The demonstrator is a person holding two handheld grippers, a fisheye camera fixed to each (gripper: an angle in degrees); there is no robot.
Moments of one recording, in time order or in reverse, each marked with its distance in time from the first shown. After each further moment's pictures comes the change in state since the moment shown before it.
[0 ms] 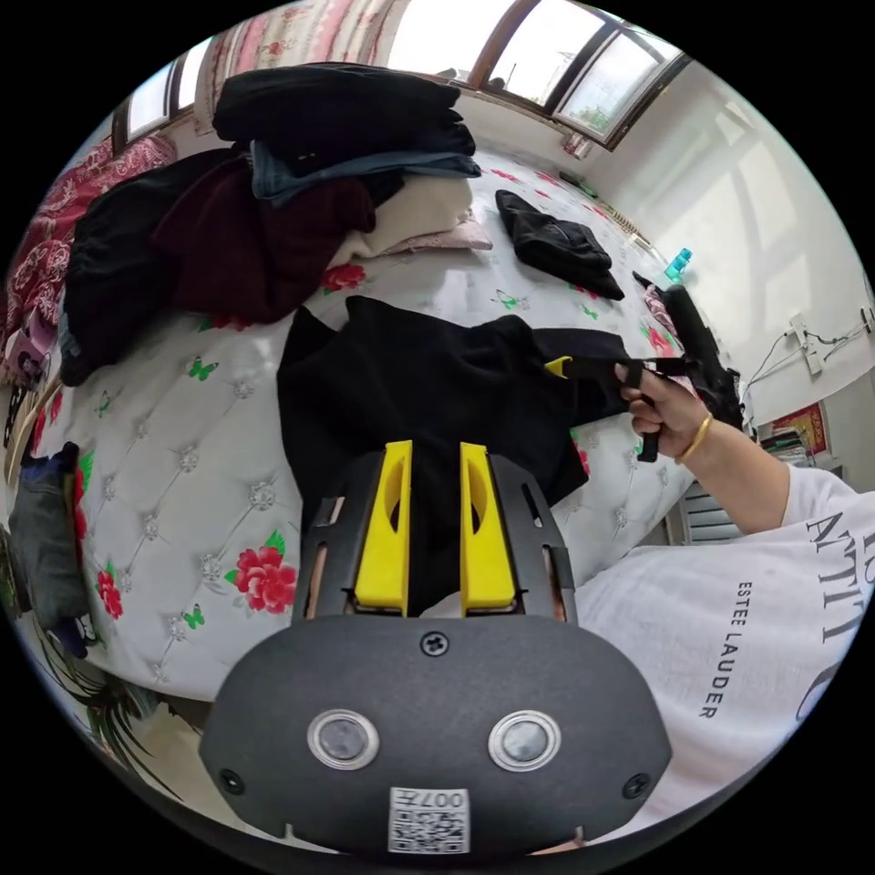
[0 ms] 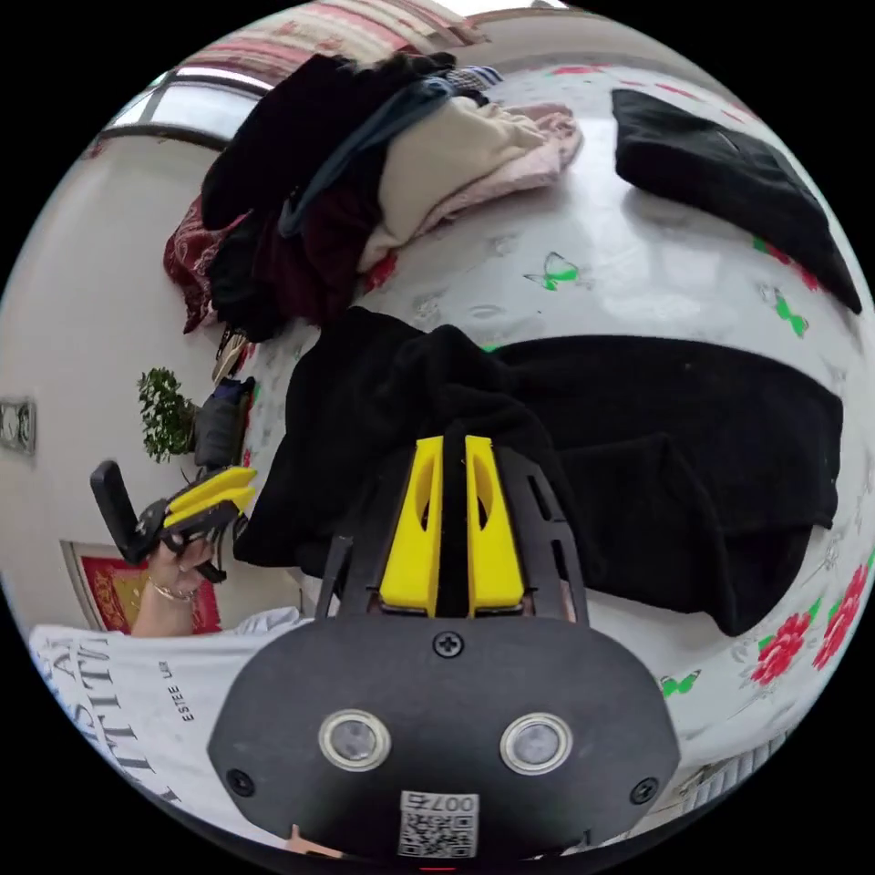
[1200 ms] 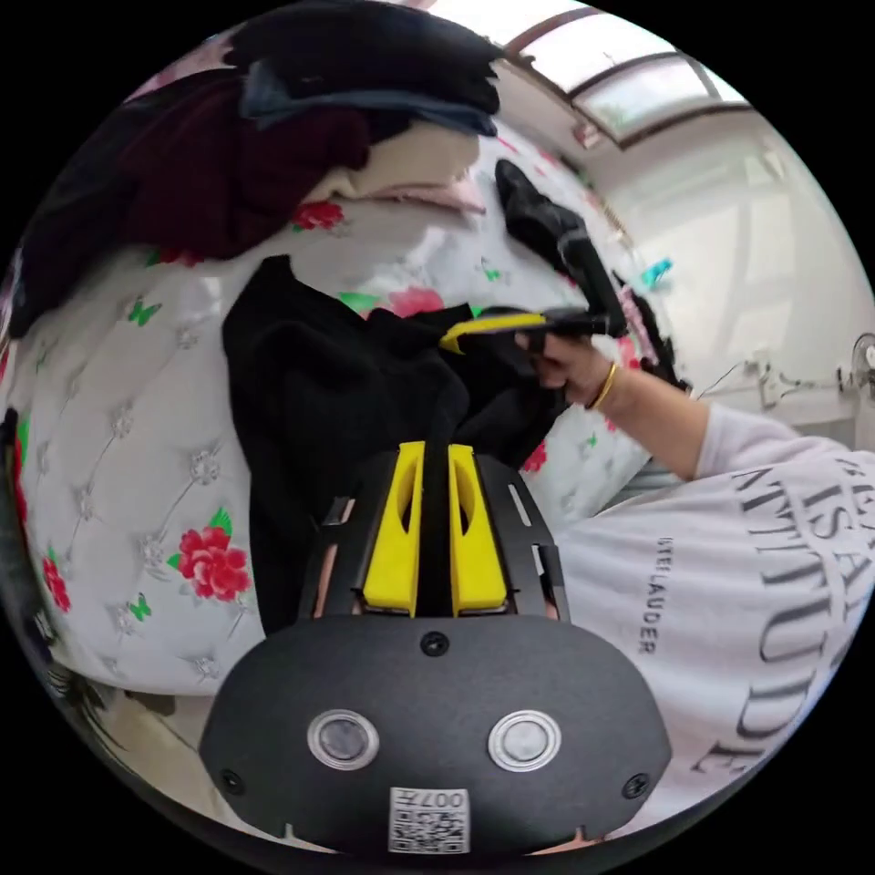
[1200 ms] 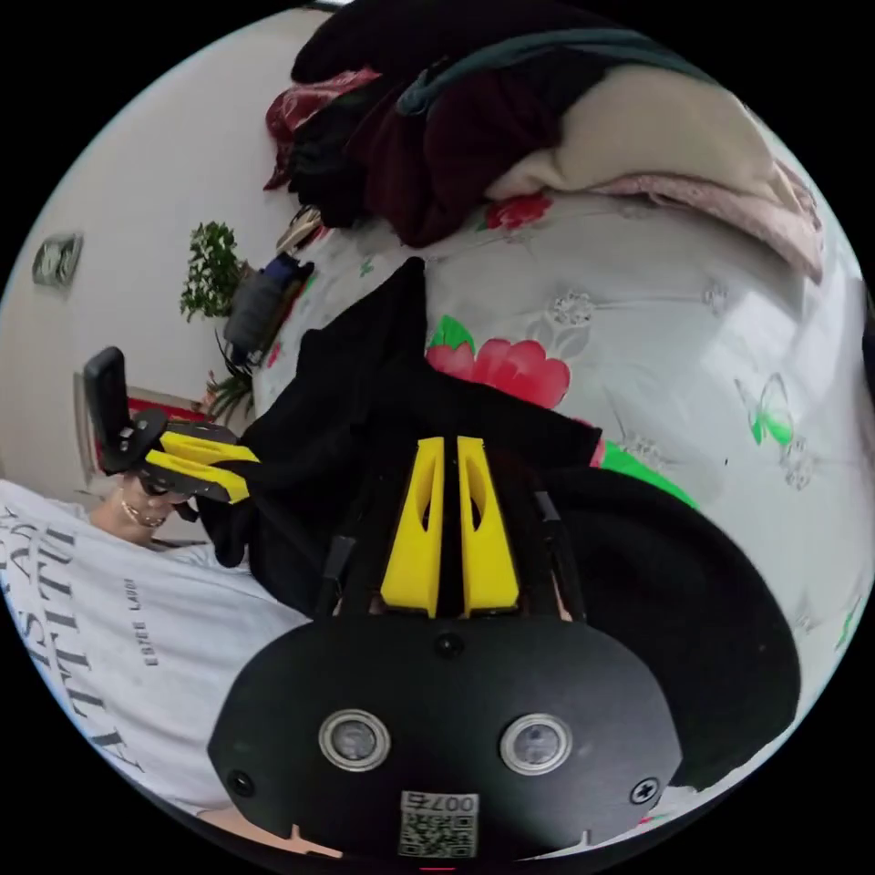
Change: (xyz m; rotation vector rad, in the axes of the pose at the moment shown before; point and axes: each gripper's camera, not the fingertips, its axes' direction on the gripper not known) left arm 0.012 -0.048 -0.032 -0.113 0.250 -0.103; right arm 0.031 -0.122 0.044 -0.275 -0.145 -0.345
